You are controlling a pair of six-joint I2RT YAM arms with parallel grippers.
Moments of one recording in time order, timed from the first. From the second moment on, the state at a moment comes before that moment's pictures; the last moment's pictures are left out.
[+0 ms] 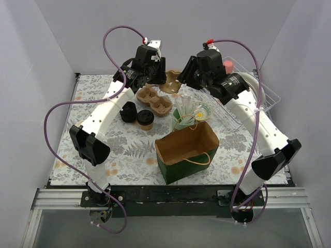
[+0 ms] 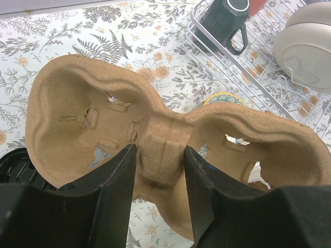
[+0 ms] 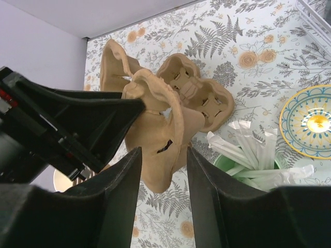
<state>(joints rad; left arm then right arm) -0.57 1.86 2.10 -0.79 -0.13 -0.33 0.64 1.60 1.89 -0.77 0.16 0.76</state>
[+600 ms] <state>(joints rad) -0.57 1.85 2.10 -0.78 -0.12 -0.33 0.65 1.68 1.98 -0.83 0.21 0.79</state>
